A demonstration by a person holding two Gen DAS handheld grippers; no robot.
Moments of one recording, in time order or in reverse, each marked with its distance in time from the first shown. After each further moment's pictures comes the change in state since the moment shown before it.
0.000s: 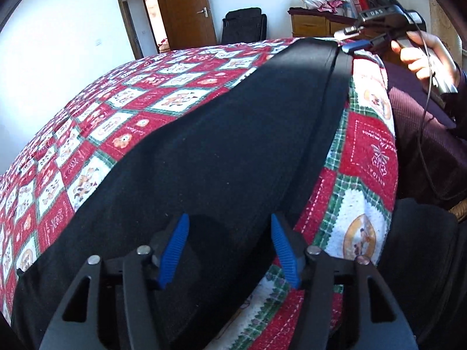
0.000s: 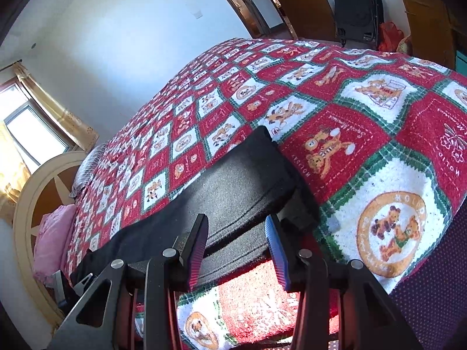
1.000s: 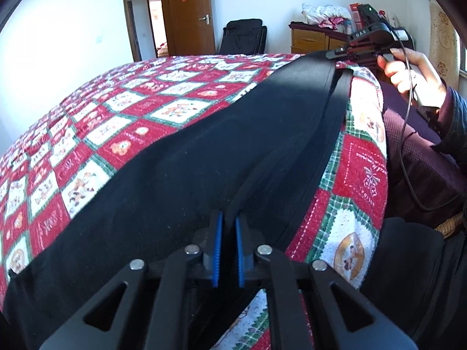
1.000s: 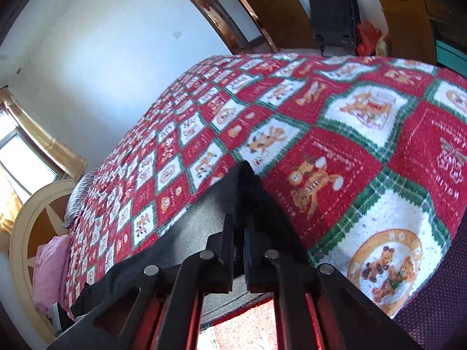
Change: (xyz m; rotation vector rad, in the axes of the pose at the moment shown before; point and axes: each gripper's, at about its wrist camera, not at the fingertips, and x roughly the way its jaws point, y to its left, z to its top) left arm -0.005 0.012 0.009 -0.053 -0.053 -0.061; right arm 0.004 -0.008 0.024 0.073 -0.094 -0.051
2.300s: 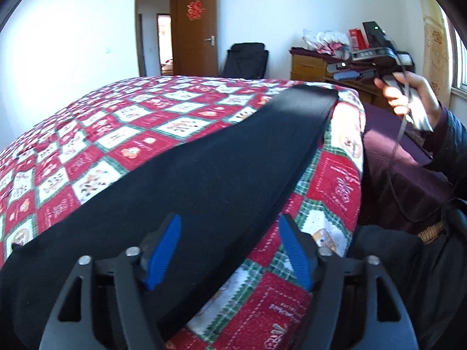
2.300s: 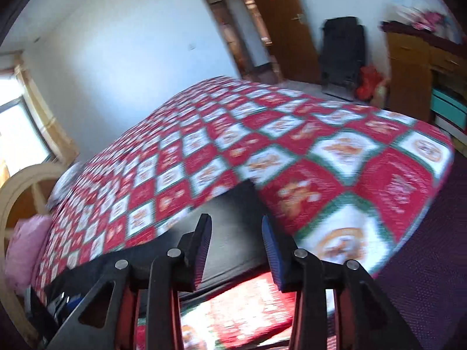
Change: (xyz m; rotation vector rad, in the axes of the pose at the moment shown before) left arm -0.037 -0.002 -0.021 -0.073 -0.118 -0.025; right arm -0.039 0.043 -0.026 -0.227 -0.042 -0.022
